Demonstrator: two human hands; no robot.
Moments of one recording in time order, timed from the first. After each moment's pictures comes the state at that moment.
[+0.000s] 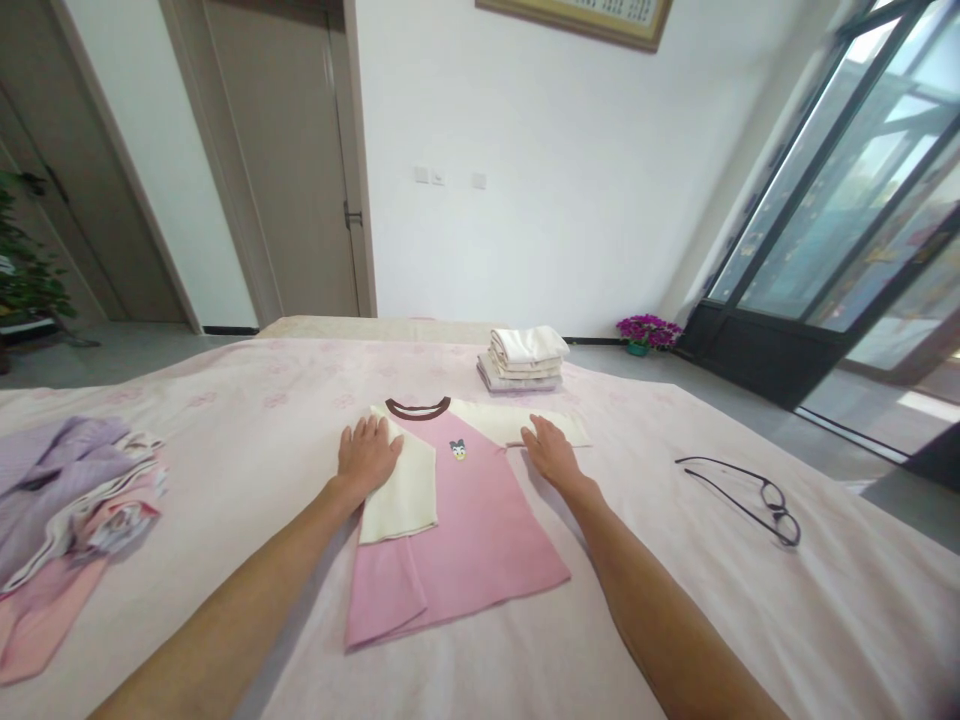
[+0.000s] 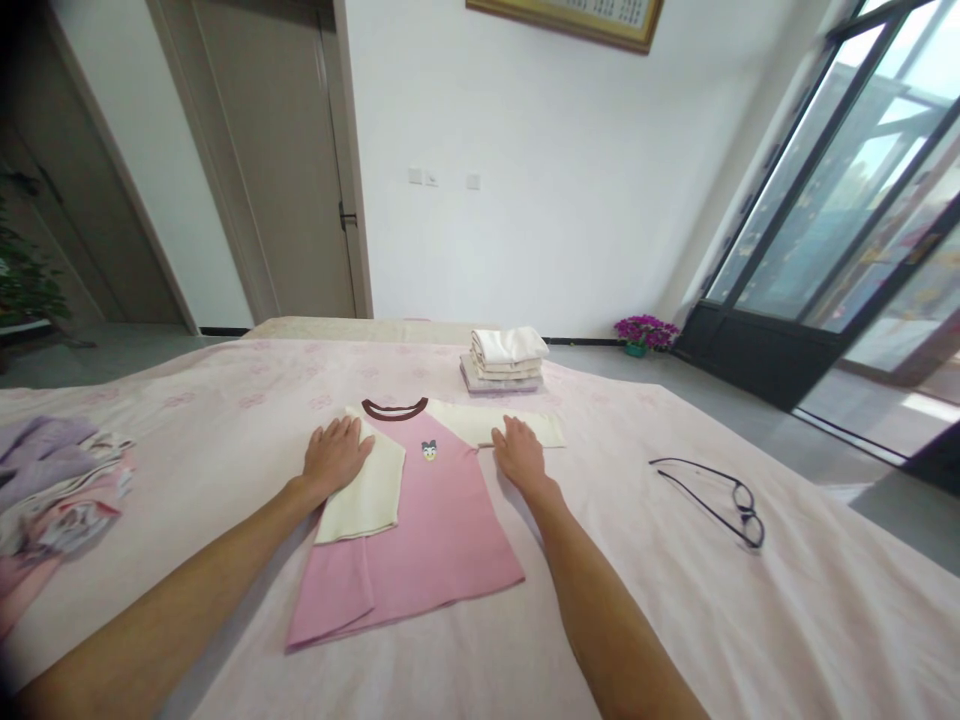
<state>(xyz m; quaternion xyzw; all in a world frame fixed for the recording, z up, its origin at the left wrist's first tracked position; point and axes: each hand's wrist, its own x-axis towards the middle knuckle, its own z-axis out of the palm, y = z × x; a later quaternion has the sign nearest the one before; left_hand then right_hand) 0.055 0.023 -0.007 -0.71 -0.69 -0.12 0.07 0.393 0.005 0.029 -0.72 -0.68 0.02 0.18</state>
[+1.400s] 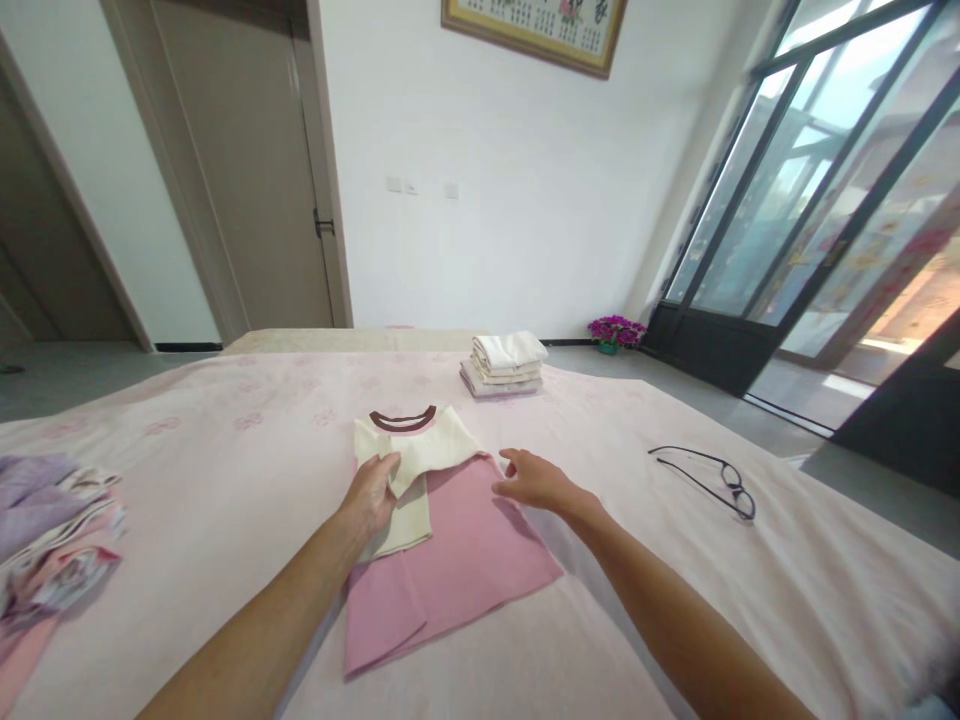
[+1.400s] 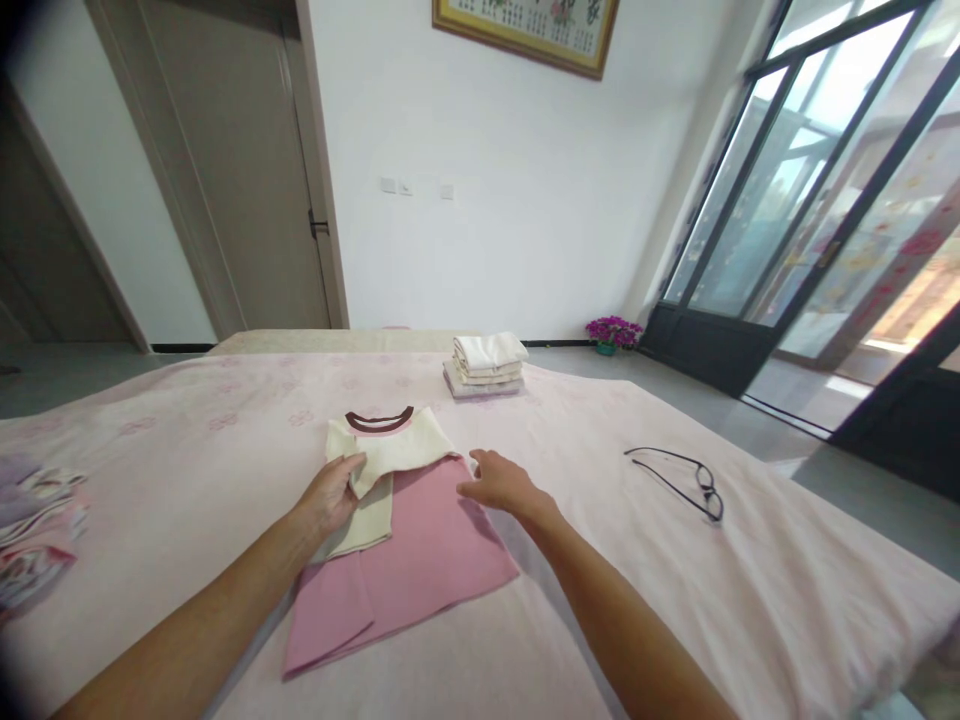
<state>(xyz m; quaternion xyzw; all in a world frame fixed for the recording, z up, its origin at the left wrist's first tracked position) 0.103 -0.024 0.025 -0.23 -0.39 -0.60 -0.66 0.371 -0.051 0.064 -0.66 -0.72 0.19 0.11</state>
